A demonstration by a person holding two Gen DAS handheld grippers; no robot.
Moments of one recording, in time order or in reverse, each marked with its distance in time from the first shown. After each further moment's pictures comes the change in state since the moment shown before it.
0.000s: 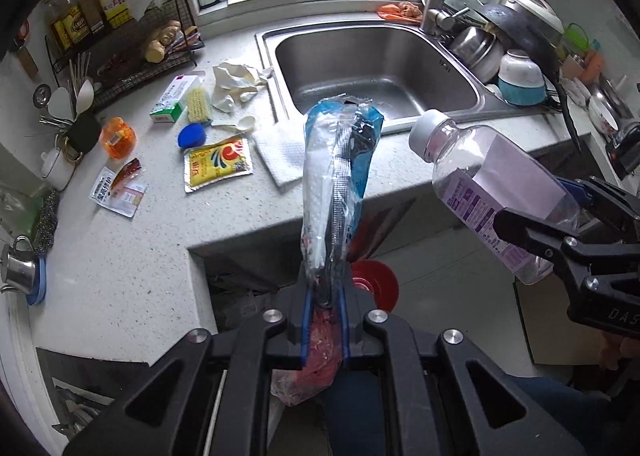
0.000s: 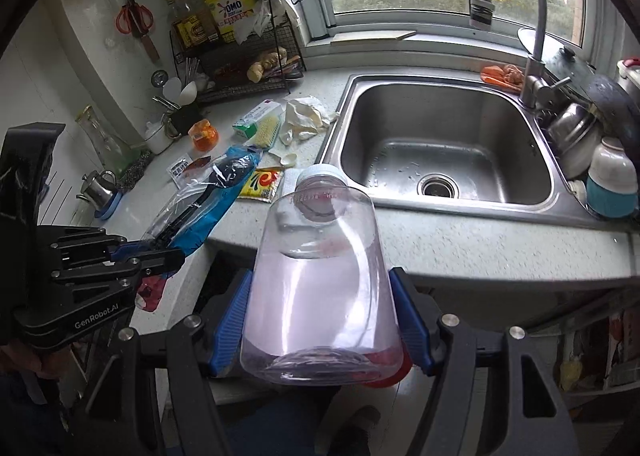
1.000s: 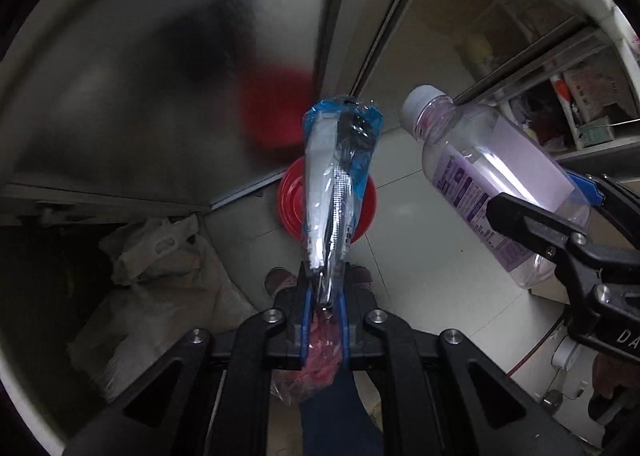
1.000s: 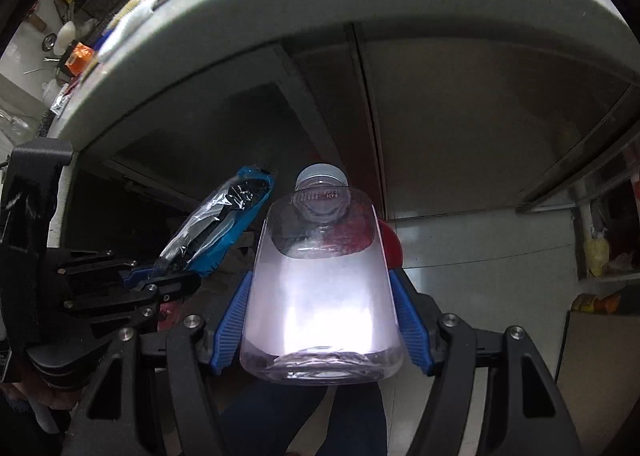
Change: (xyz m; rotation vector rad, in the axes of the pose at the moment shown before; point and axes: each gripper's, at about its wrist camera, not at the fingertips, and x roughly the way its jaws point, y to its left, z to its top) left arm 0.294 -0.069 -0.090 0.068 0.385 -0.113; right arm 0.193 -0.101 -0.134 0.264 0.287 -0.069
